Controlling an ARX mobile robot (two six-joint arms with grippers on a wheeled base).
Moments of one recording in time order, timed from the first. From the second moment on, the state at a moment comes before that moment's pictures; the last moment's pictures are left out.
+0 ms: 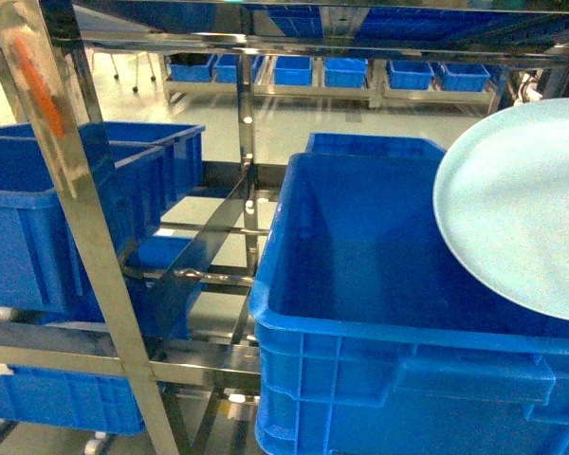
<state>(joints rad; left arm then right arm) 0.00 0.01 0.01 0.00 0.00 -0.01 0.03 1.36 0.51 0.45 0.10 0.32</state>
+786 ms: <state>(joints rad) 0.00 0.01 0.01 0.00 0.00 -0.01 0.03 0.81 0.41 -0.09 -0.11 0.30</state>
